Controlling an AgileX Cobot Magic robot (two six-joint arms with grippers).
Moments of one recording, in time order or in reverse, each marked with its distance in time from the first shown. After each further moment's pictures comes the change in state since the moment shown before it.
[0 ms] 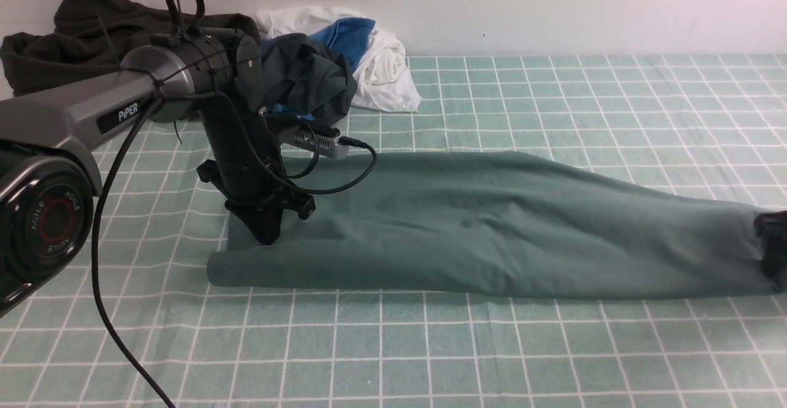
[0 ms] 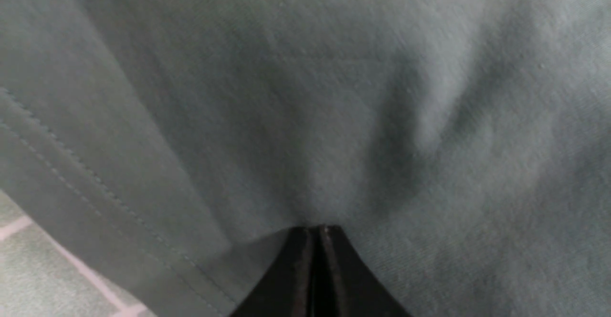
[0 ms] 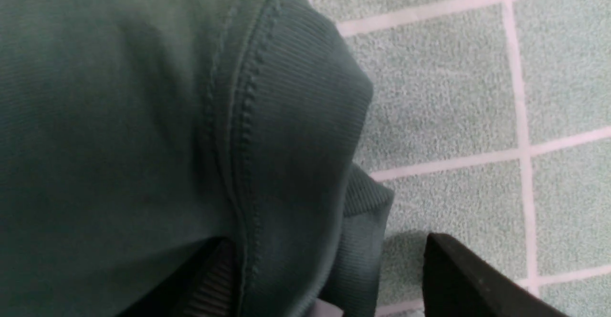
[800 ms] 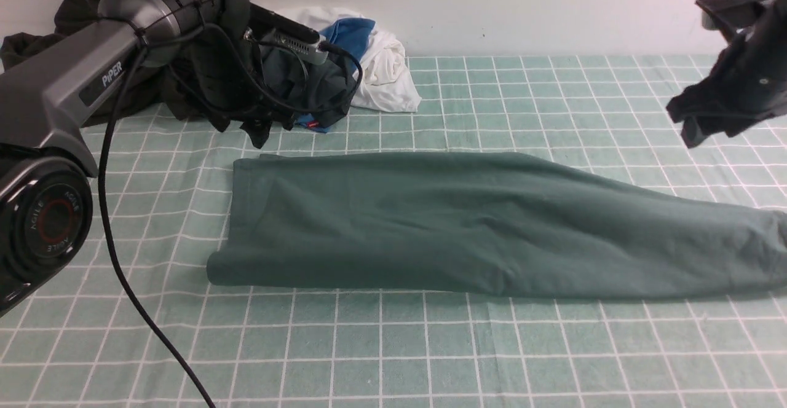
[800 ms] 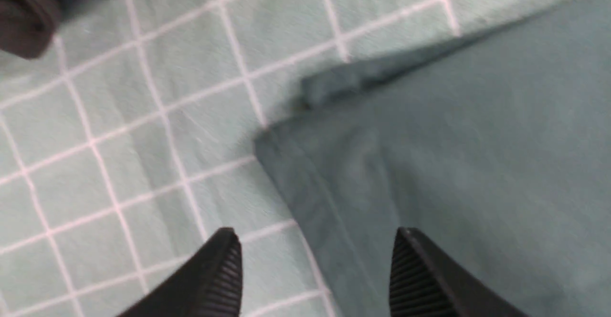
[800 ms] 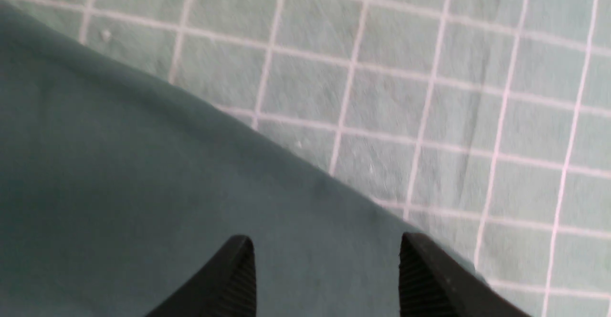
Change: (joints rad) right arm 0.262 -0.040 -0.408 -0.049 0.265 -0.073; left arm 0.002 -0.001 -0.282 0.206 -0.016 -0.150
